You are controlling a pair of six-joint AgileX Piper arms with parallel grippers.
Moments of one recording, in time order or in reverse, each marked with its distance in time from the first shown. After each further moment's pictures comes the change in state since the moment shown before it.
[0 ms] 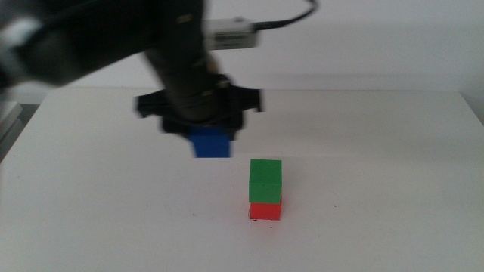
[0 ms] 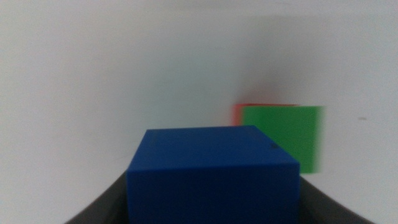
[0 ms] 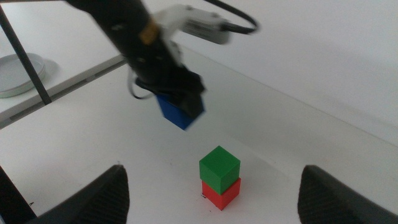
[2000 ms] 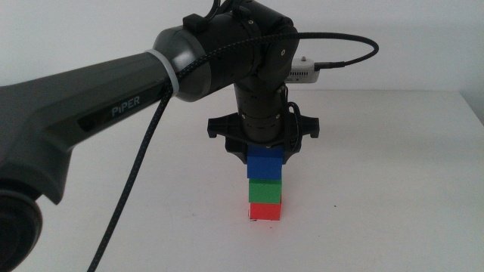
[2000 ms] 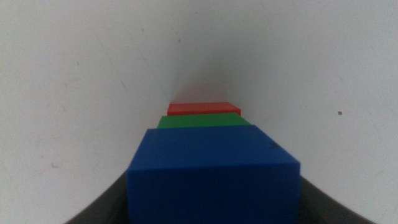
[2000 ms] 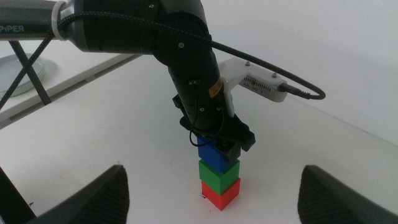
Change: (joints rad) left arm -0.089 0.306 -0.253 -0.056 0.051 -0.015; right arm 0.000 0.000 0.000 0.000 0.000 0.000
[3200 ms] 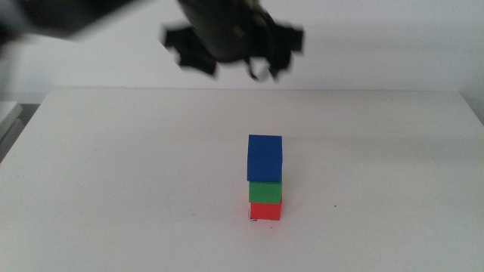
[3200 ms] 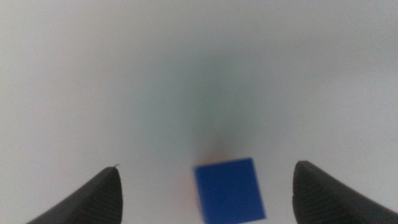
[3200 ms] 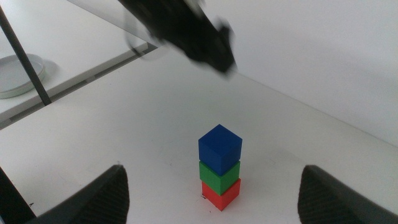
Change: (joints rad) left arm 0.000 -0.268 -0.045 0.161 -0.006 0.096; right arm 0.000 0.000 0.000 0.000 -0.002 0.000
